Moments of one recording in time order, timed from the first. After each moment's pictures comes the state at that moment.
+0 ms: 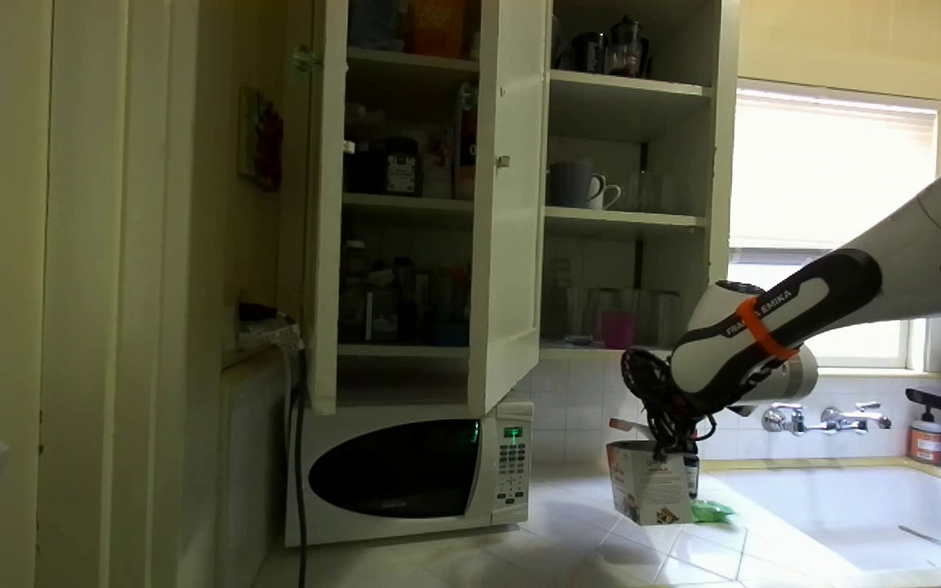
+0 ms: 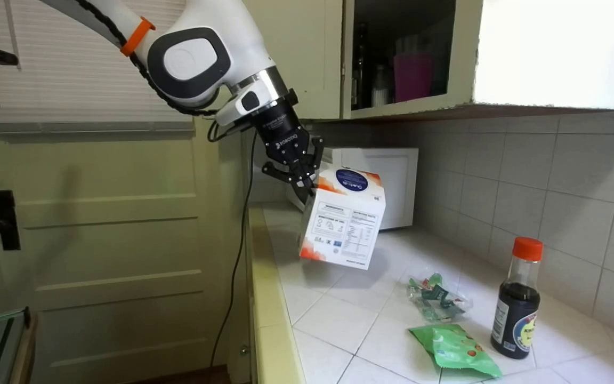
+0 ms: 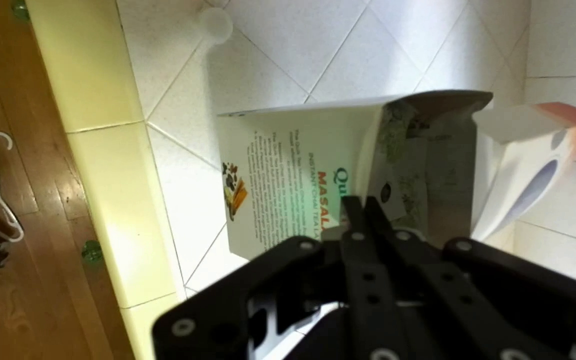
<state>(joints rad) -0.34 -0.20 -0.01 -2.41 -0.03 2.72 1.79</state>
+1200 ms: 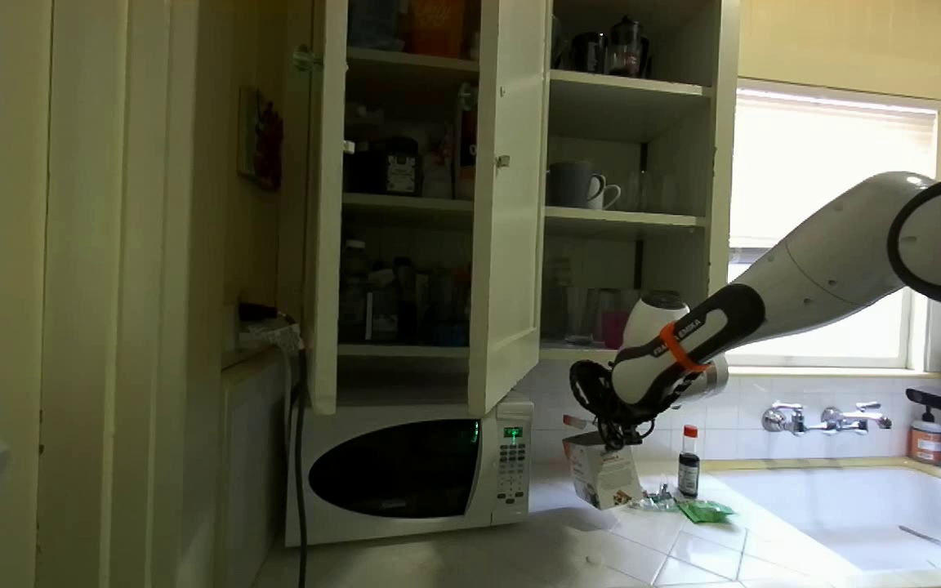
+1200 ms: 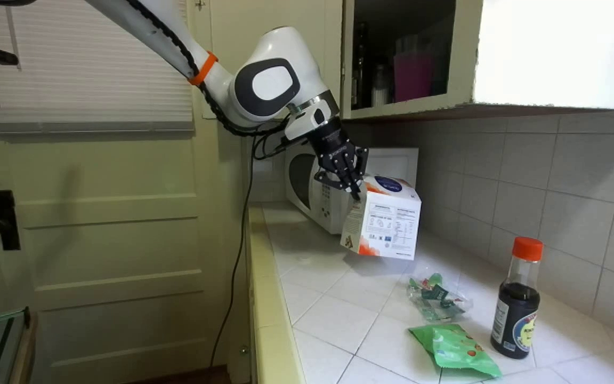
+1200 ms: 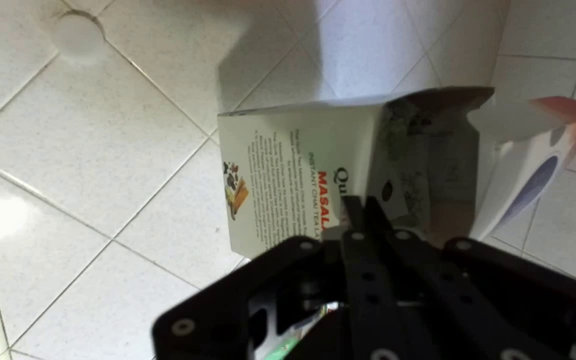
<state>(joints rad) -0.17 0.15 -0.13 -2.05 -0.16 2.72 1.77</state>
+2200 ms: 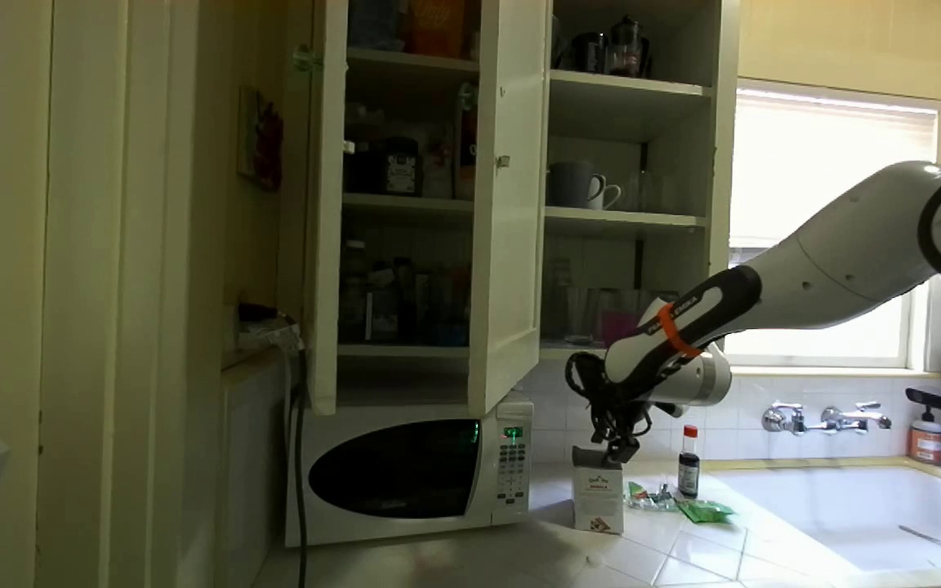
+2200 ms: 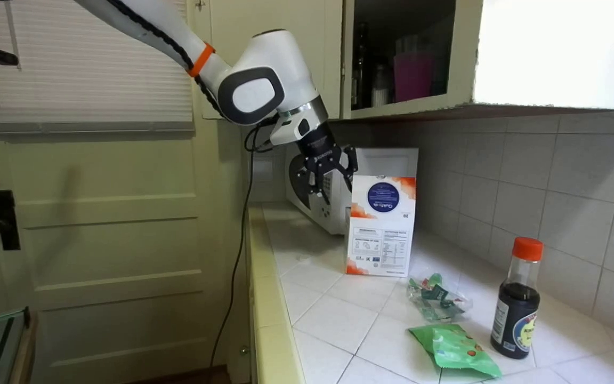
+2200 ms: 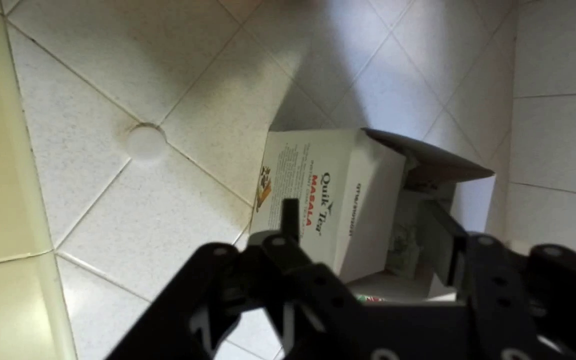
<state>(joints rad) -0.12 0.09 -0.13 -2.14 0.17 2.73 1.64</state>
